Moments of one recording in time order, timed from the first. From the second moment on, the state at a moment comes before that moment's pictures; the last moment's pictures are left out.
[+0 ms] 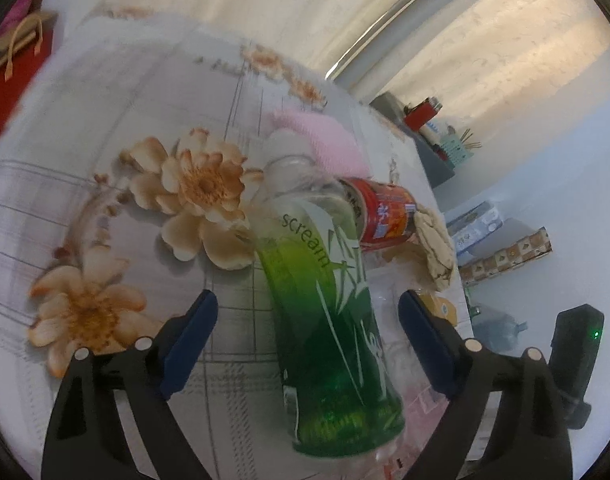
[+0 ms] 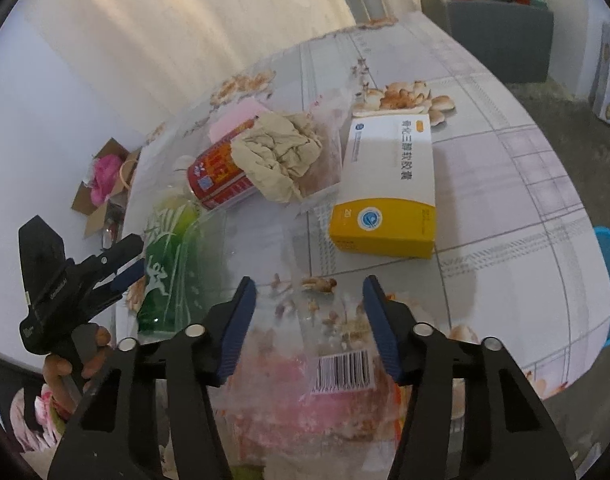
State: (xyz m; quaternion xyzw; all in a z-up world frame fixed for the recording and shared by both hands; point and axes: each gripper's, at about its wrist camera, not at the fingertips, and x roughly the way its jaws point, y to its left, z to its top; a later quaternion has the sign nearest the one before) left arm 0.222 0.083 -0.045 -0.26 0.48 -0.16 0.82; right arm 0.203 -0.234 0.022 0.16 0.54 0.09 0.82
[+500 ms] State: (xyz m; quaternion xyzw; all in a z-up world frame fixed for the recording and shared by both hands) left arm 0.242 0.072 -0.067 -0.28 0.53 -0.17 0.78; right arm 0.227 -0.228 -0.004 0.17 0.58 0.11 0.78
